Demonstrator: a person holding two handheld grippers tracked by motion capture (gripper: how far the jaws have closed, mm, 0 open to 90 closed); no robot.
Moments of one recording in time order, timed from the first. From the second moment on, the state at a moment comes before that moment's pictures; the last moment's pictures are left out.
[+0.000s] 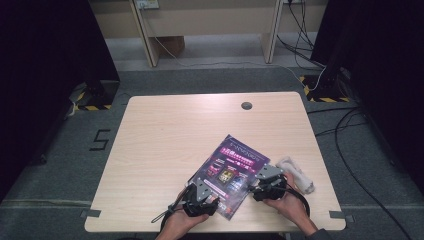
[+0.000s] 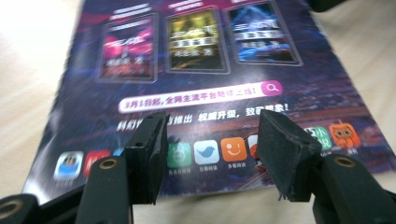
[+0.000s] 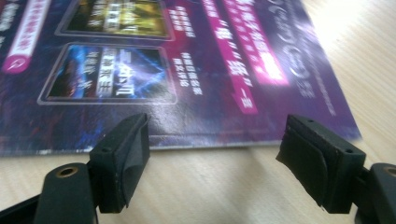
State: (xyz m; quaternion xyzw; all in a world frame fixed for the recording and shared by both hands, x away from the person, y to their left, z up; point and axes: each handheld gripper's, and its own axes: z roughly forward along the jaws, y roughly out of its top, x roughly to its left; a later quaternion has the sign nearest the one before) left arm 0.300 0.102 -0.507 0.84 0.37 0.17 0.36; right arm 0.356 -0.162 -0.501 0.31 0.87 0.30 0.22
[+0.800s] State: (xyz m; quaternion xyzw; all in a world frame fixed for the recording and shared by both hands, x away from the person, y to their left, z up) left arm 0.315 0.129 -0.502 0.82 0.40 0.19 0.35; right arm 0.366 -0.170 -0.506 0.33 0.86 0.30 0.24
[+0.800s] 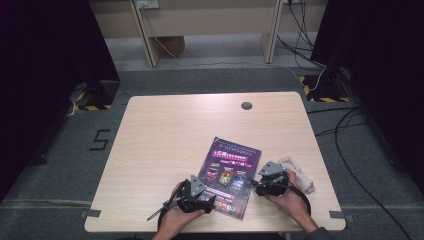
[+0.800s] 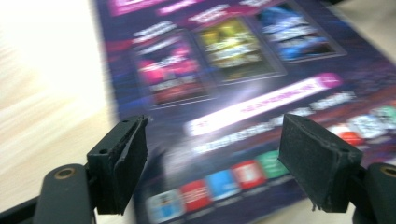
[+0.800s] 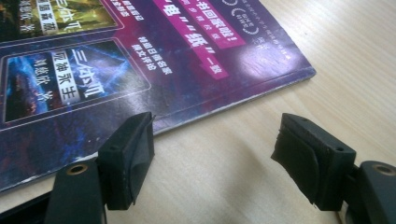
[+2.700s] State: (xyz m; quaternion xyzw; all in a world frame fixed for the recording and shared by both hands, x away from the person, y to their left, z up) left arm 0.294 0.122 -0.504 0.85 0.38 0.12 0.36; right arm 0.373 -0.193 -0.497 0.37 0.84 0.32 0.25
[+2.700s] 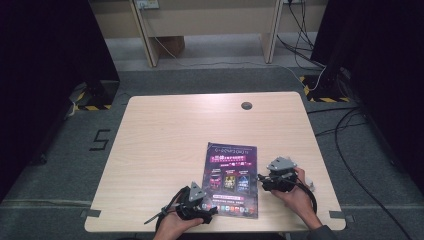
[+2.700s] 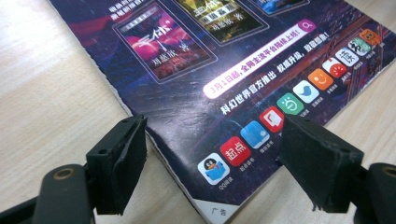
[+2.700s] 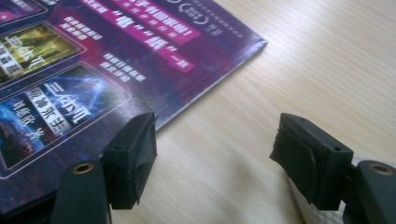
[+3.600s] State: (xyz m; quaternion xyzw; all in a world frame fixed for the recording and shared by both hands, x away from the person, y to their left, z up) left arm 0.284 0.122 -0.506 0.86 0.37 0.11 0.35; right arm 0.369 -0.281 -0.480 0.47 0.80 0.29 0.25
